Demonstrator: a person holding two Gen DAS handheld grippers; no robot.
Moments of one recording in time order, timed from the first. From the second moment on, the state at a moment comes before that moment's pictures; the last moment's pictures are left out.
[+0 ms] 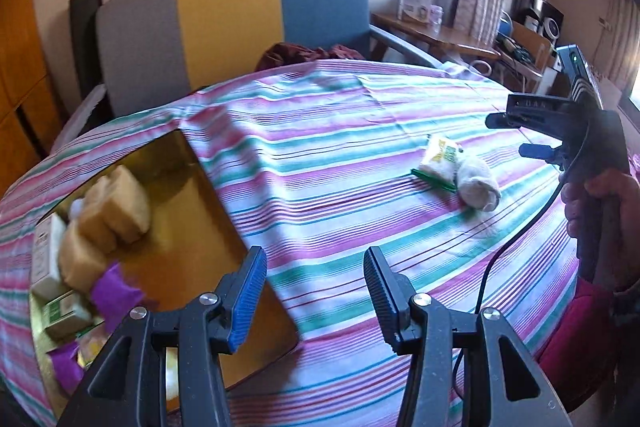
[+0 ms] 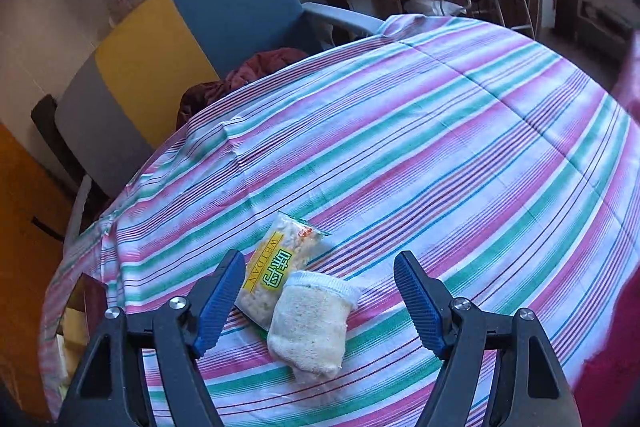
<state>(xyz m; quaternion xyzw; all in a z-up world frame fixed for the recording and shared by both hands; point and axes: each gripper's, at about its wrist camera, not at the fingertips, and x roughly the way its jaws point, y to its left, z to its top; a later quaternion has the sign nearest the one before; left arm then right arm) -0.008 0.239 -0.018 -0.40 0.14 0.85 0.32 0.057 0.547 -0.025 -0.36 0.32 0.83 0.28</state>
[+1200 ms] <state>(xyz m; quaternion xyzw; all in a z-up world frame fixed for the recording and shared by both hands) -0.054 0.471 -0.088 -0.43 0.26 0.73 0.46 0.078 0.578 -0.052 -0.35 0.45 0.78 0.26</state>
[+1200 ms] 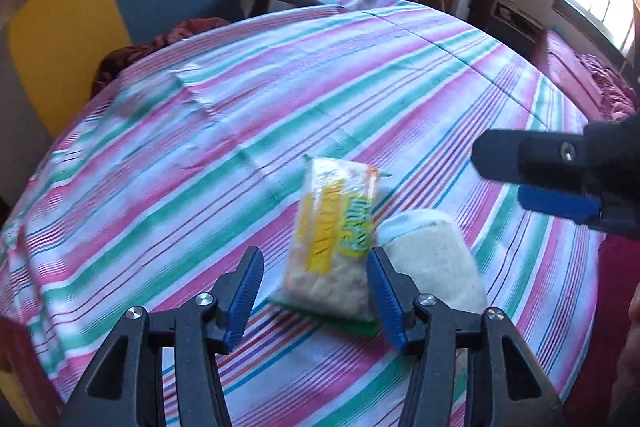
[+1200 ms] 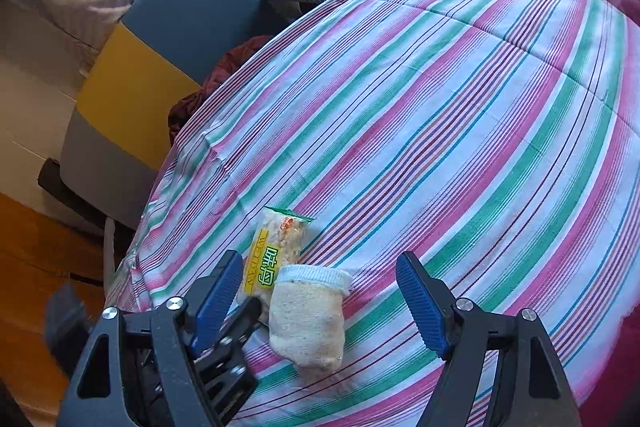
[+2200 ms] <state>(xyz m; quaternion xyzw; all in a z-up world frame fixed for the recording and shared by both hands) -0.046 0.345 -0.069 -0.45 0.13 0.80 0.38 0.031 0.558 -0.084 -0.48 0.35 0.77 0.23</state>
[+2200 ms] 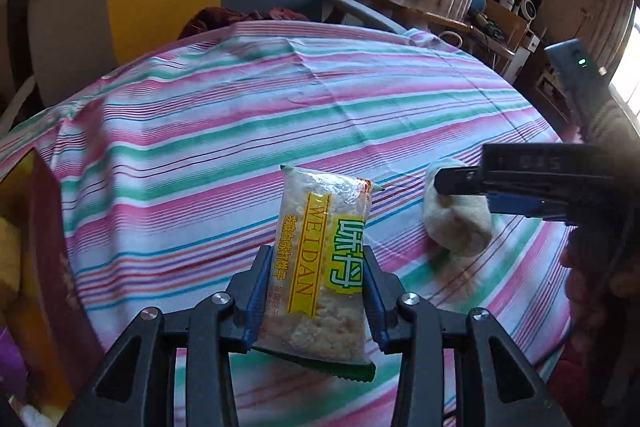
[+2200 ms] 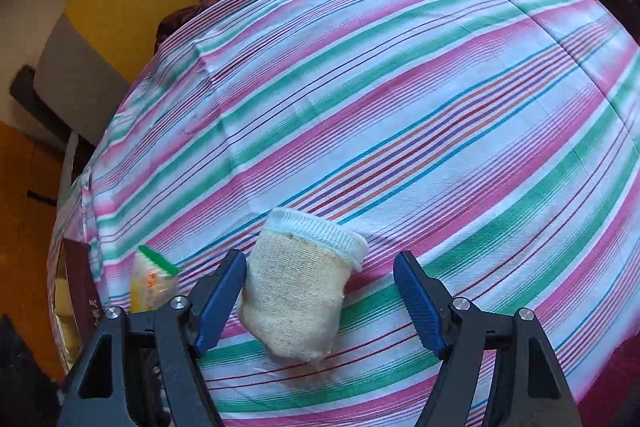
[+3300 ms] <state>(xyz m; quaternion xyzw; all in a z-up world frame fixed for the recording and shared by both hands) -0.031 0.108 0.002 -0.37 0.01 0.90 0.22 -0.002 0.501 -0.084 -0.52 0.16 0.82 0.20</state>
